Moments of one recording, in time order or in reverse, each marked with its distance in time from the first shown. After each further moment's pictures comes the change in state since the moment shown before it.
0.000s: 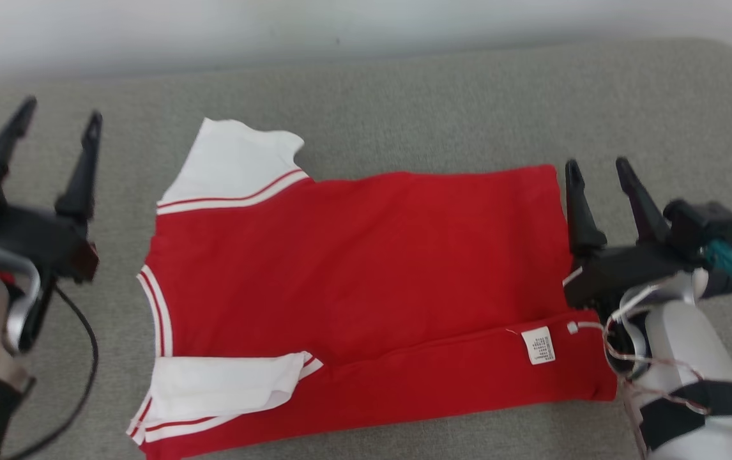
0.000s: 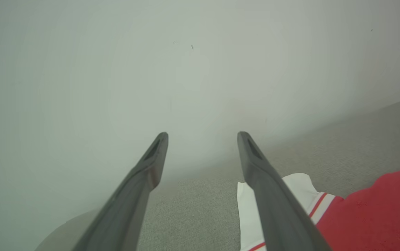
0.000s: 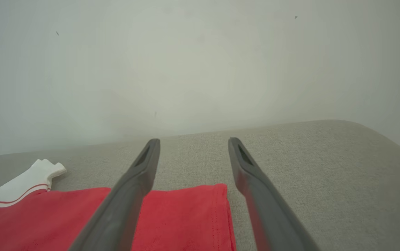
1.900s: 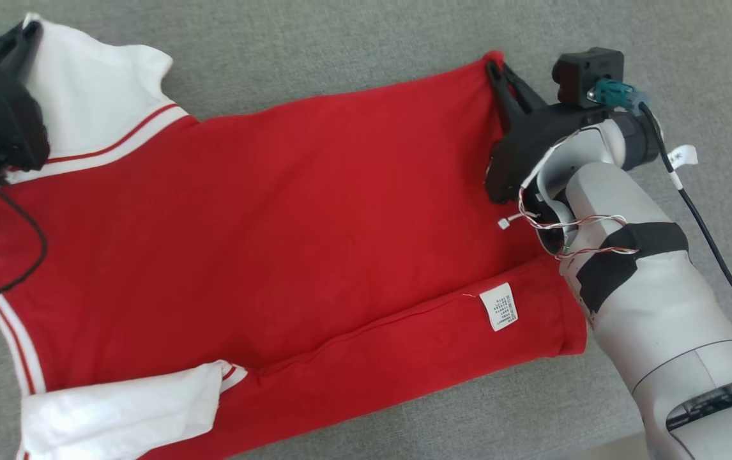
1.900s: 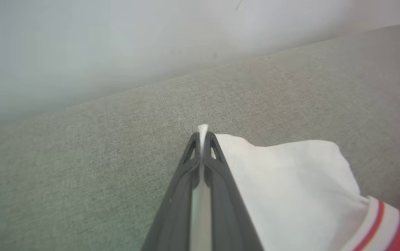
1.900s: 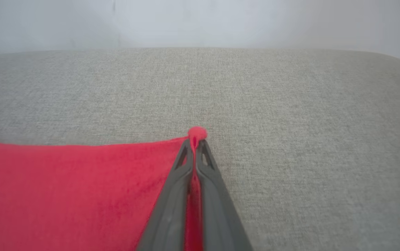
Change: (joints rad) left arm -0.633 0.159 -0.726 0.368 -0.697 0.000 0.262; right arm -0.618 0.056 0.294 0.657 0.083 0.000 0.031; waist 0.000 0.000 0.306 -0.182
